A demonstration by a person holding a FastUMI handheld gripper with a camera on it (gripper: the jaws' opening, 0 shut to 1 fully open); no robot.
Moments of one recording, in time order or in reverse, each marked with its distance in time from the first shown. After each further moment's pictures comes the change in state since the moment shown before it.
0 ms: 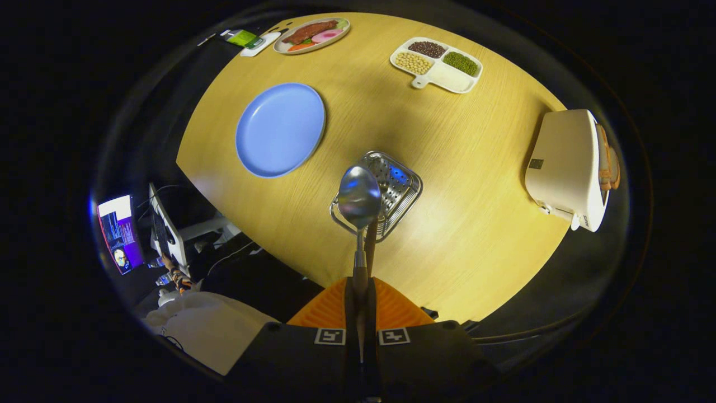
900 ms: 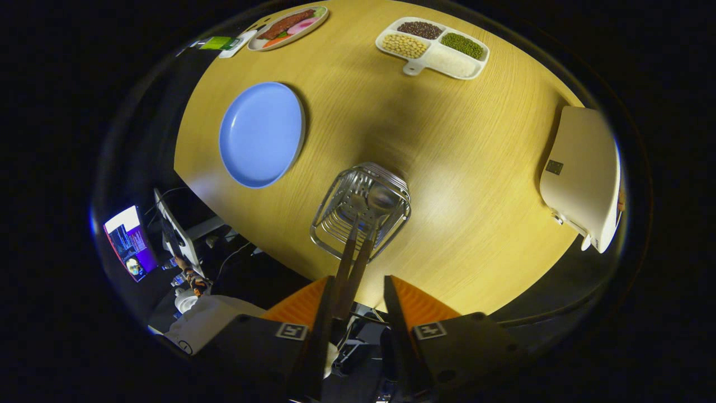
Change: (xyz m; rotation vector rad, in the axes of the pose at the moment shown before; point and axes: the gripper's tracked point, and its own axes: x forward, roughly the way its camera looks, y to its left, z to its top) arm 0.005 -0.010 0.034 0.056 0.034 0.095
